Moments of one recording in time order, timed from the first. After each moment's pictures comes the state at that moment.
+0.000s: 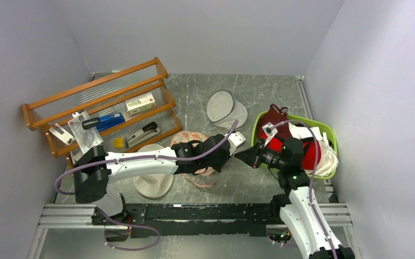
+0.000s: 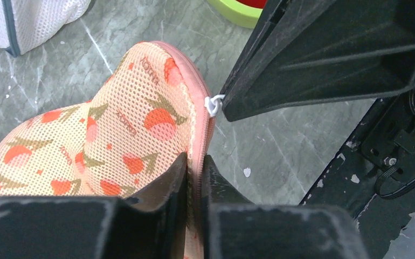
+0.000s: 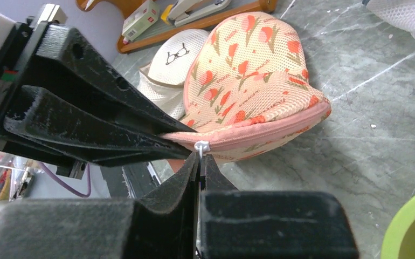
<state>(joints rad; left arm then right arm) -1.23 1.61 1.18 -0.26 -0.23 -0.19 0.10 0.59 0.31 -0.01 -0.91 0.41</state>
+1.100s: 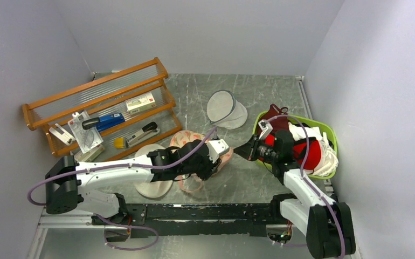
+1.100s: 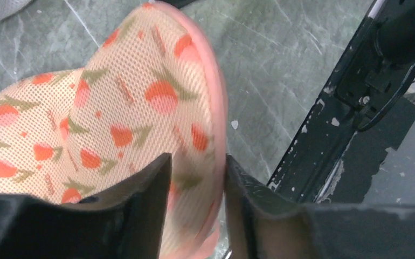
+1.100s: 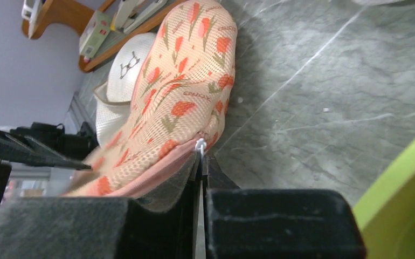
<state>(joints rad) -1.22 1.34 0.94 -0.22 -0.12 -0.16 0.11 1.00 0.29 0.25 -0.80 0.48</state>
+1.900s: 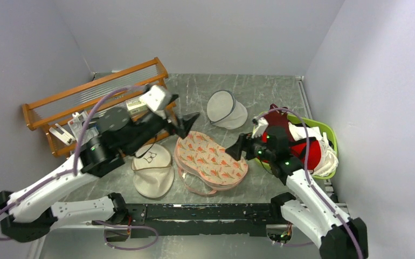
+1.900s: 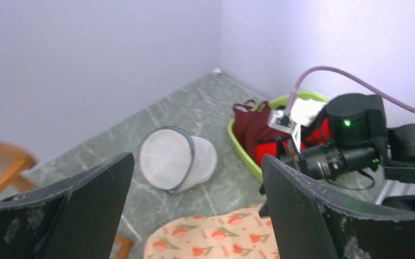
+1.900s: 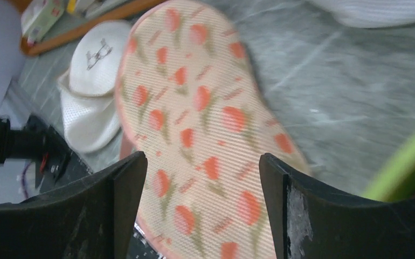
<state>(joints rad) -1.03 1.06 1.30 -0.22 -0.21 0.00 0.26 0.81 0.46 -0.13 -0.49 0.35</state>
